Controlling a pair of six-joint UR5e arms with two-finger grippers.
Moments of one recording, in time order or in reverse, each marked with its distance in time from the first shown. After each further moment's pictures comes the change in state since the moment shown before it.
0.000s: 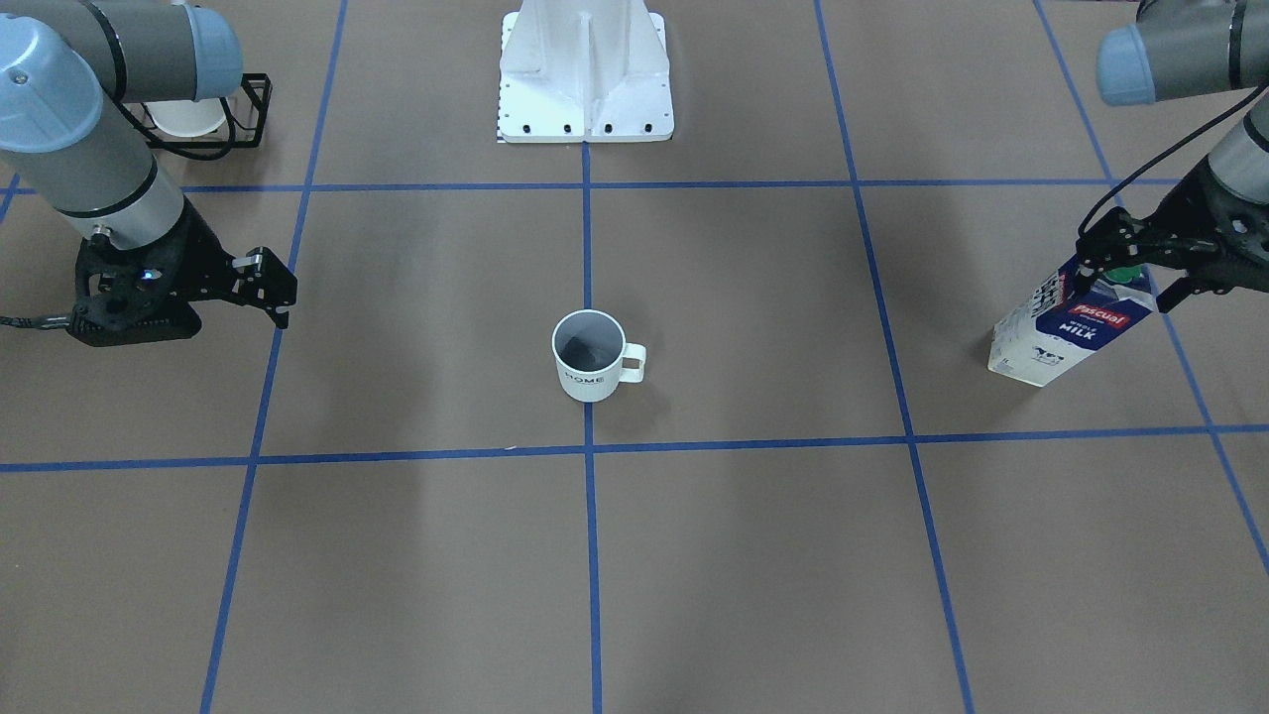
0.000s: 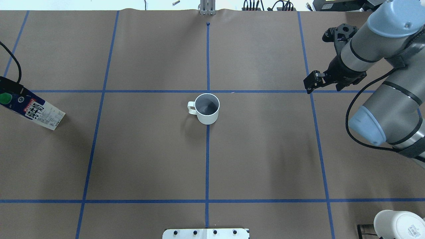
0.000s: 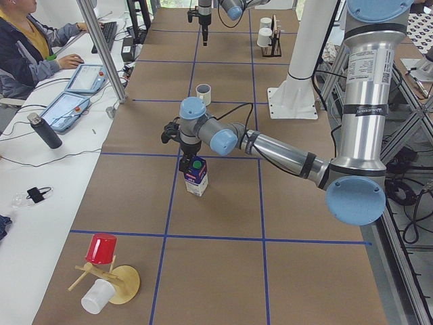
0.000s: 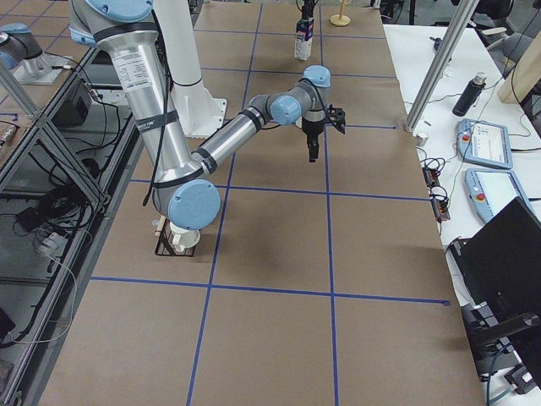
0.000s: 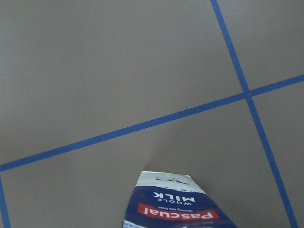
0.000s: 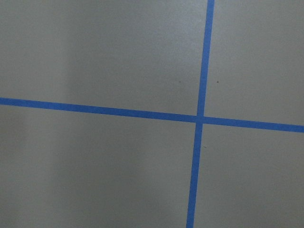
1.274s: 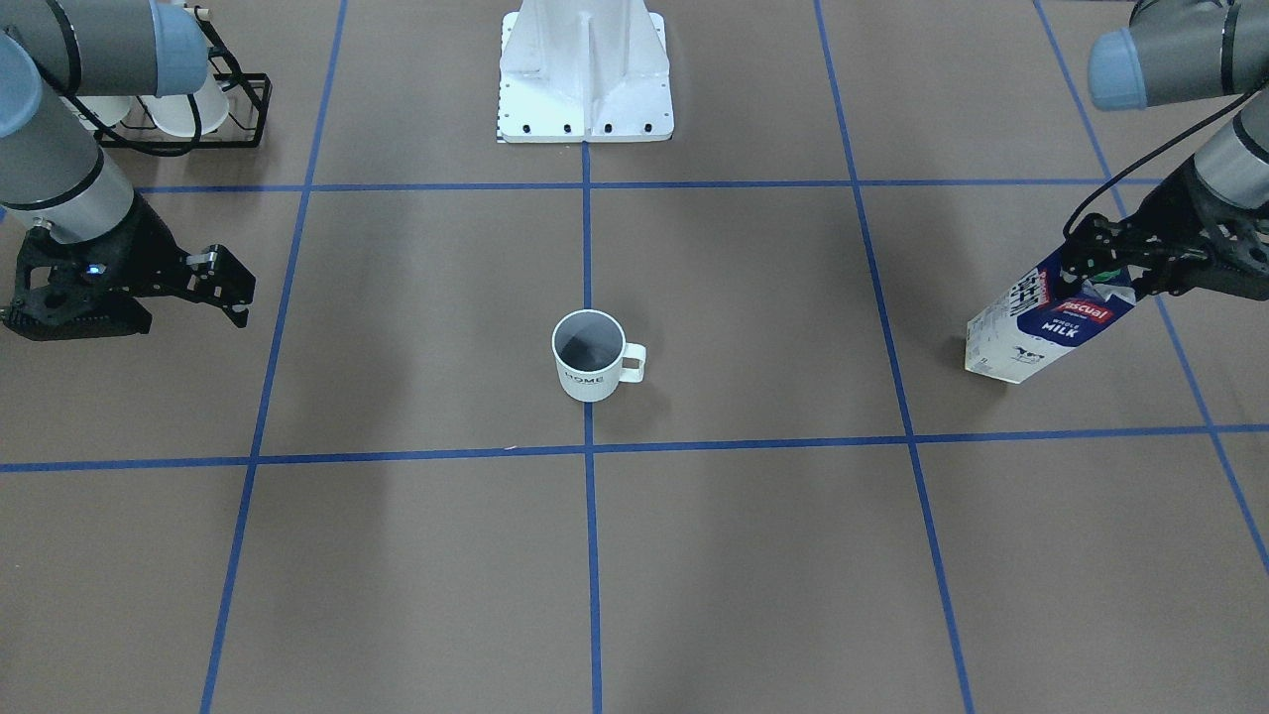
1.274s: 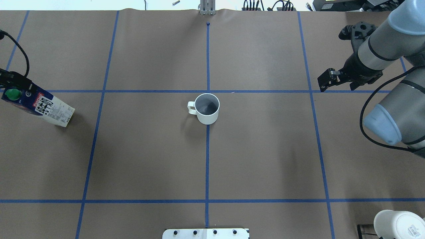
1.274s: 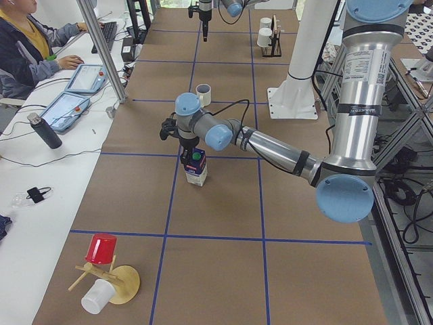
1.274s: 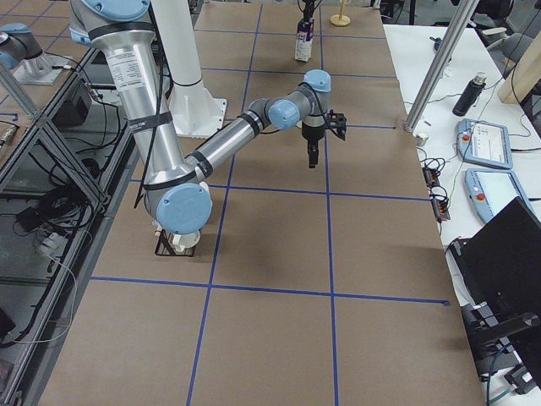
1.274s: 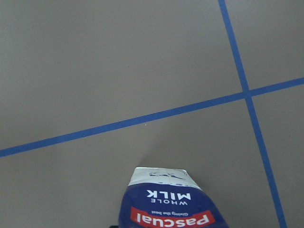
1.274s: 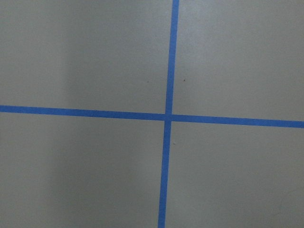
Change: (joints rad) left arm 0.004 -0.079 -0.024 0.068 -0.081 -0.124; right arm 0.056 -0.067 0.035 0.000 0.013 -0.014
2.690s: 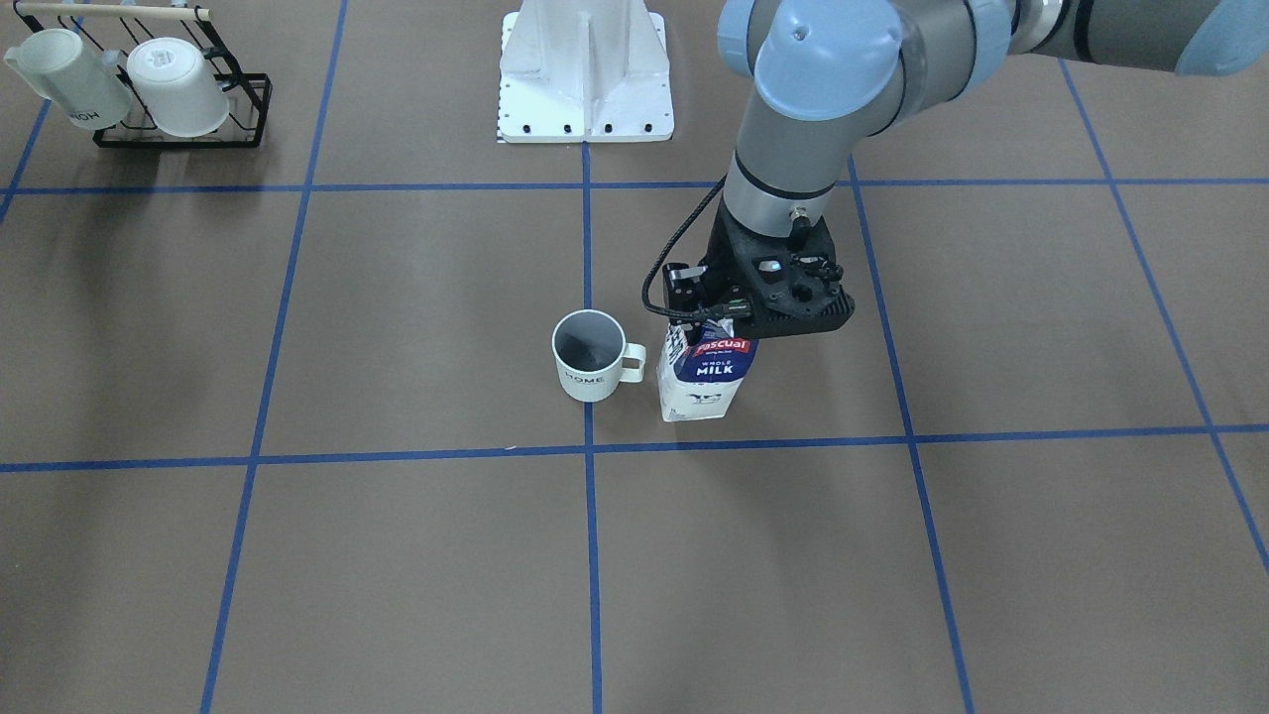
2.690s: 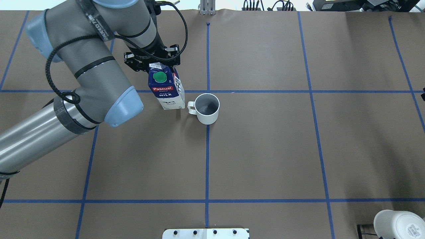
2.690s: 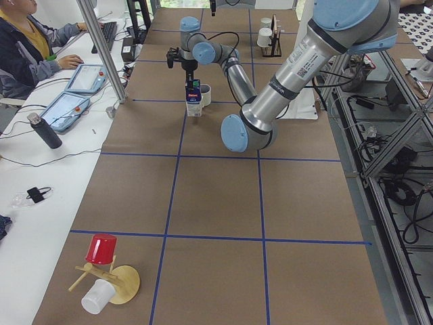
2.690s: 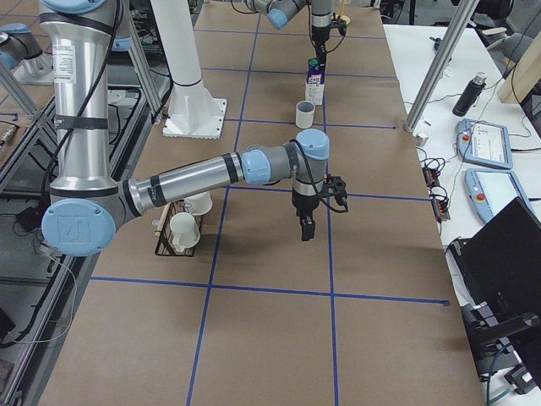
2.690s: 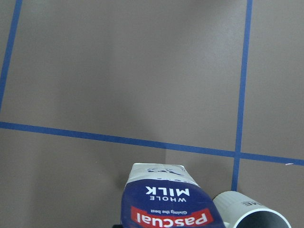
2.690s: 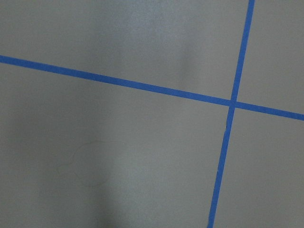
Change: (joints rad) left arm 0.370 -0.712 0.221 0.317 0.292 -0.647; right arm 0.337 -0.300 -0.042 -0.001 0.066 -0.585
